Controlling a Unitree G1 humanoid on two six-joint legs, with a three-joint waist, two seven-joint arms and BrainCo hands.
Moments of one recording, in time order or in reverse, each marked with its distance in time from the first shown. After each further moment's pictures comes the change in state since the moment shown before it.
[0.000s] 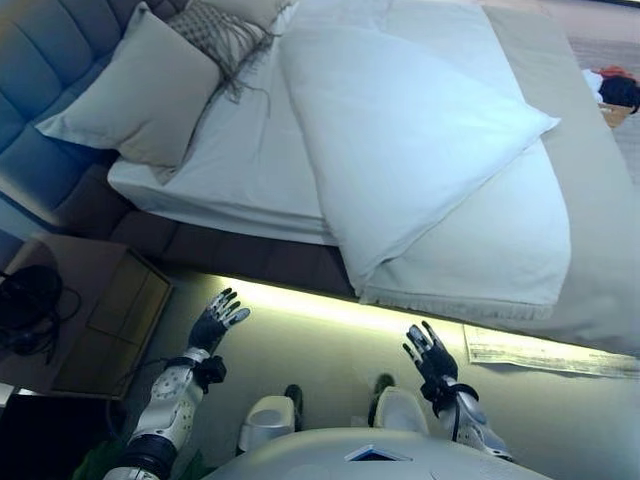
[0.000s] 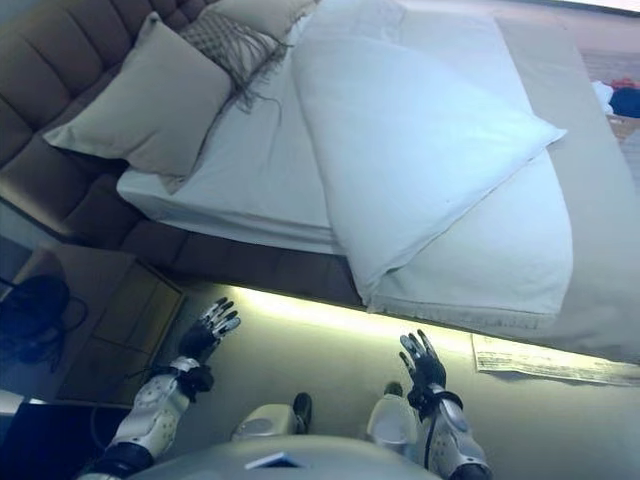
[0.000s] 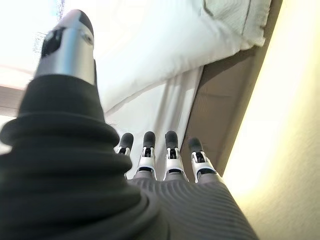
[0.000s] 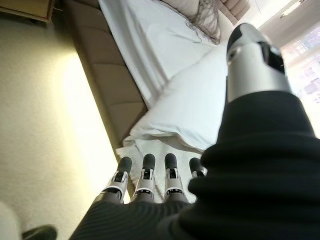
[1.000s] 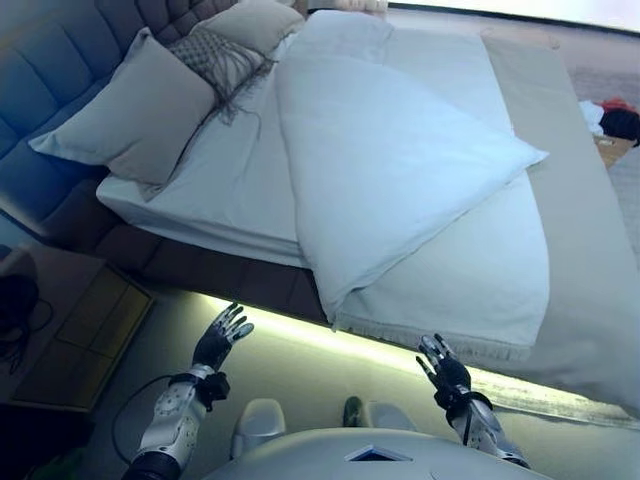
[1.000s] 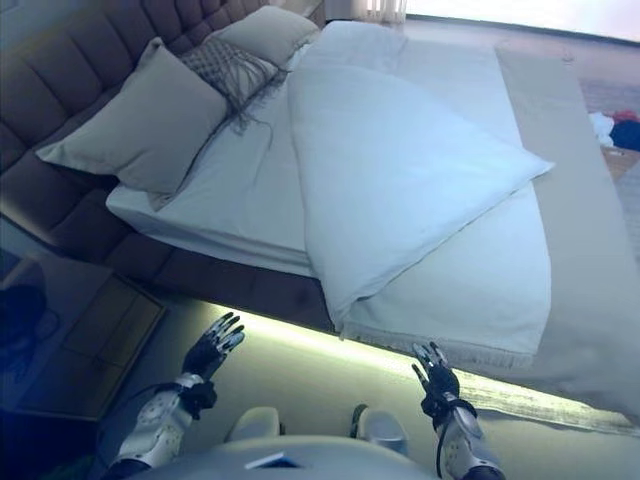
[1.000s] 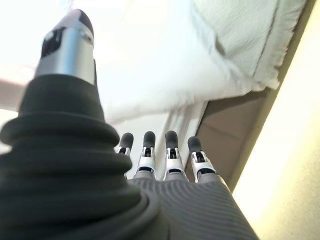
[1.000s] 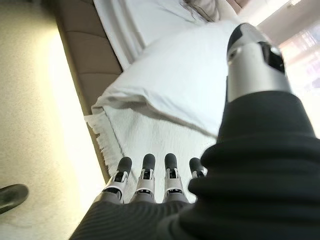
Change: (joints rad) left arm 0.033 -0.032 -0.004 -0.006 0.003 -0.015 -0.052; right arm 0.023 -0.051 -0.034 0.074 0.037 0.037 0.009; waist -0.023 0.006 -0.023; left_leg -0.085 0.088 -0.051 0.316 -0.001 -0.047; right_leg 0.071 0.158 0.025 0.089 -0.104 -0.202
